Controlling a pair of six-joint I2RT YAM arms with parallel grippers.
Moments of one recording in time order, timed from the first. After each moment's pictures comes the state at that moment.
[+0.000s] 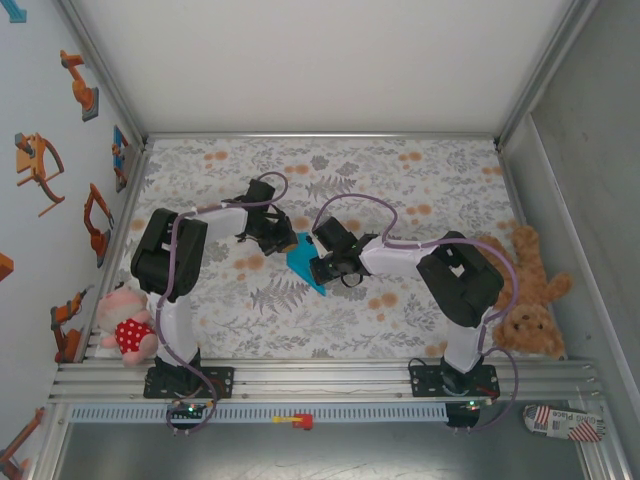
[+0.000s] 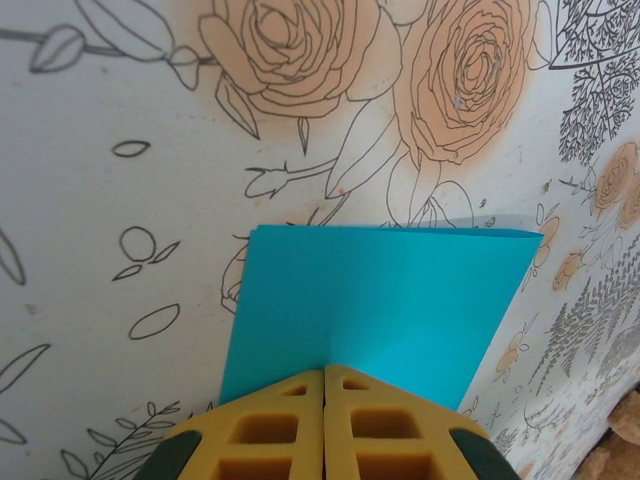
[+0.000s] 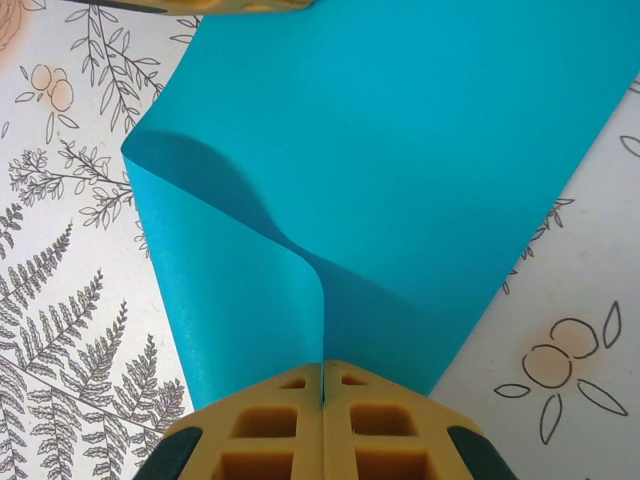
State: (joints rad) left arm -0.46 1.98 1.19 -0.42 0.47 -0.77; right arm 0.82 1.85 1.05 -0.24 -0.17 0.34
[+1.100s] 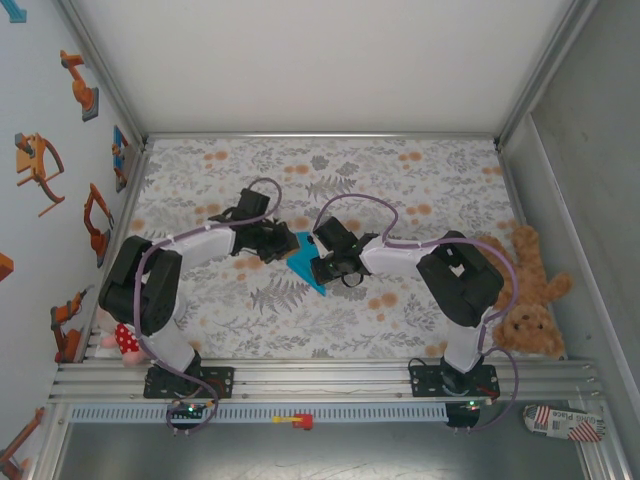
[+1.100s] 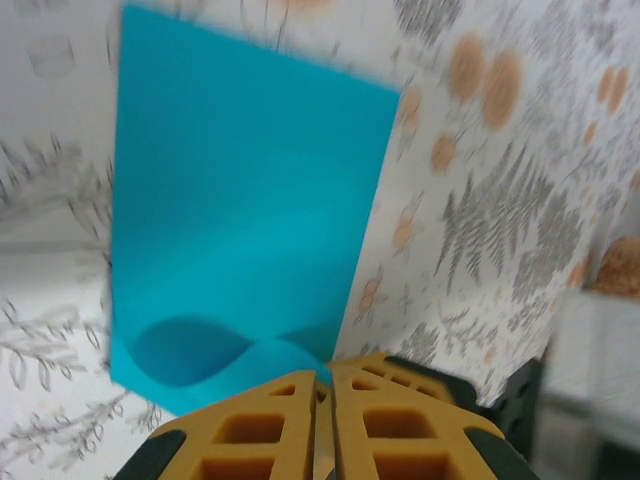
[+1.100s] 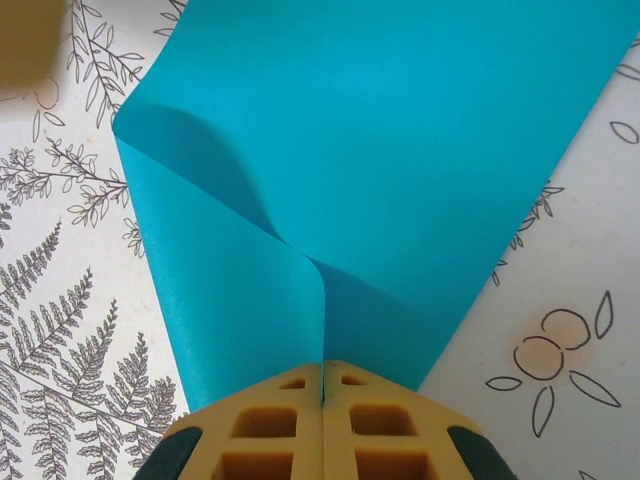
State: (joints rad) left arm -0.52 1.70 0.95 -0.29 0.49 -0.87; right arm 0.81 1.86 1.05 -0.25 -0.17 0.35
